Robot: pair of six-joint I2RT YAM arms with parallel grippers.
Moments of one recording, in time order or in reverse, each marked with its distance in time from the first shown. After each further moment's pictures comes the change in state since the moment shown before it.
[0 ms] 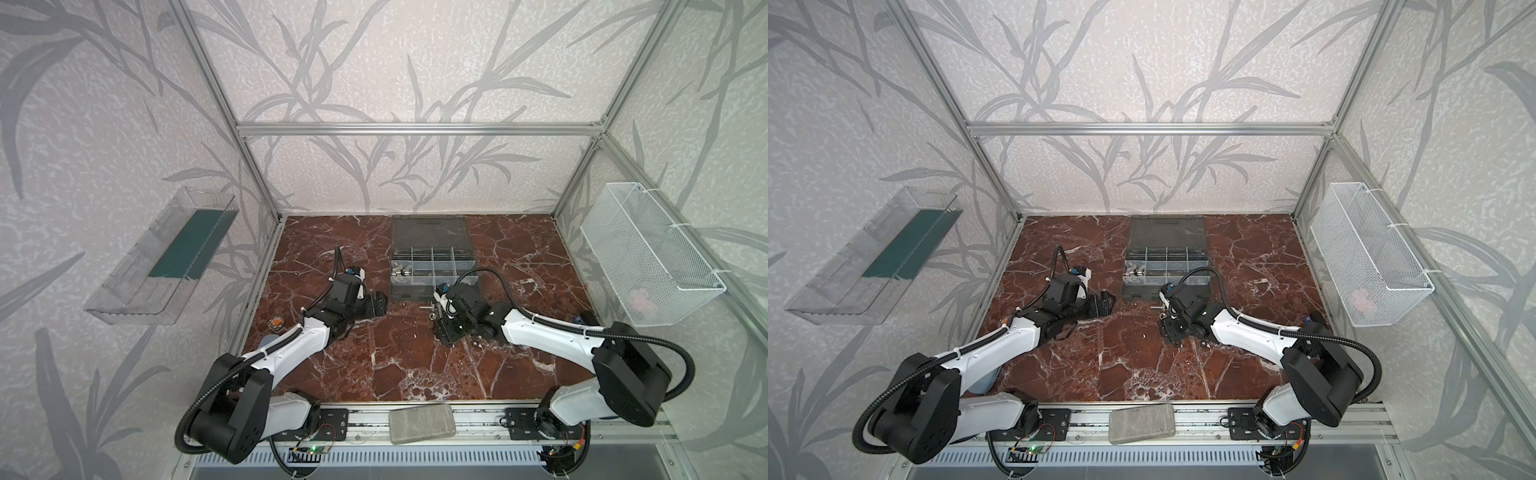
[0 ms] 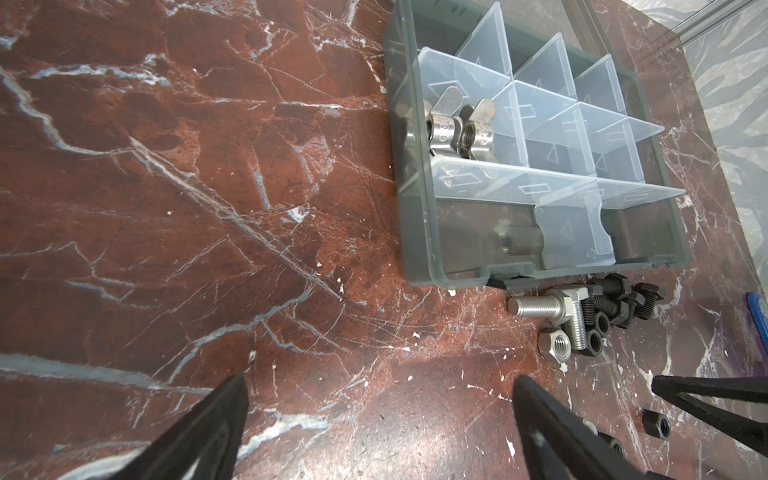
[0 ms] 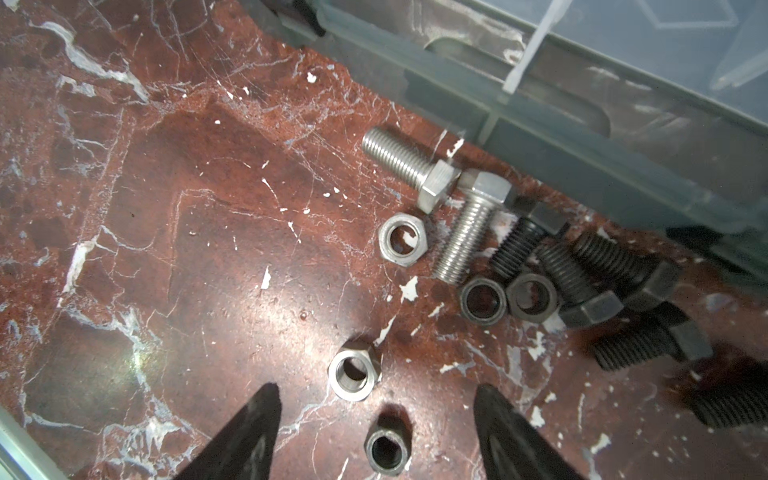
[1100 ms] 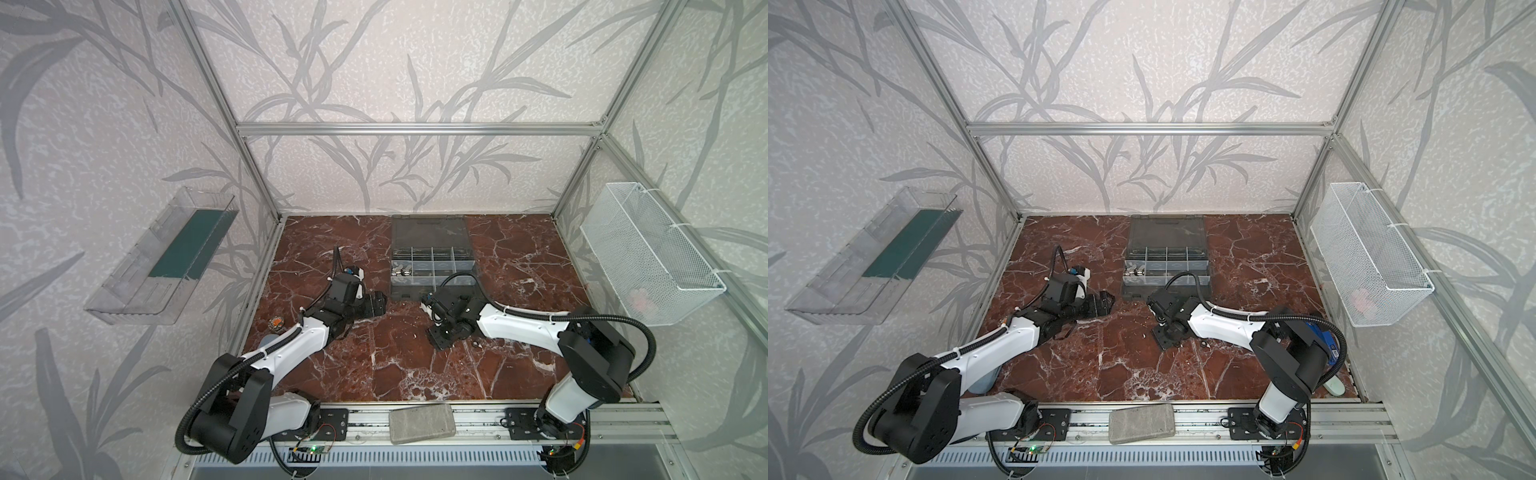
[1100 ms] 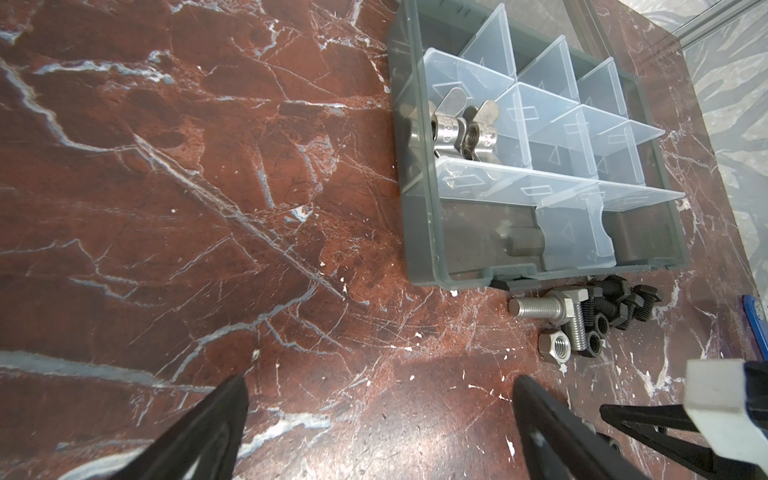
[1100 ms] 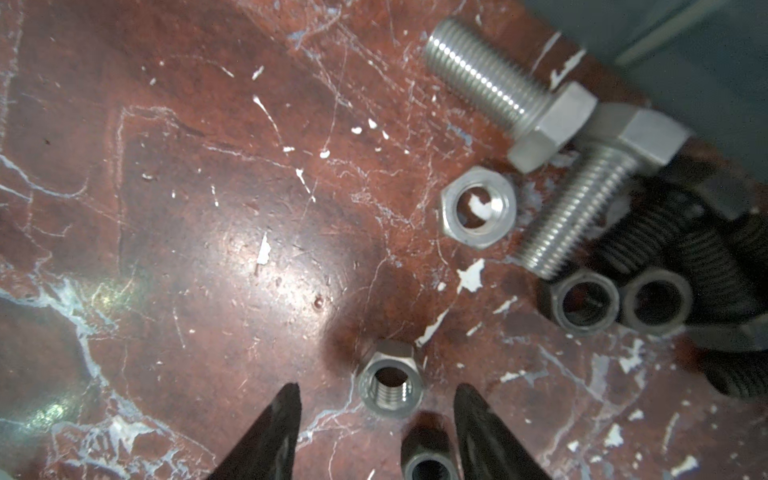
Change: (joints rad) left arm 0.011 0.000 0.000 -0.005 0.013 -0.002; right arm 0.085 0.185 0.142 -0.153 0.038 -0.002
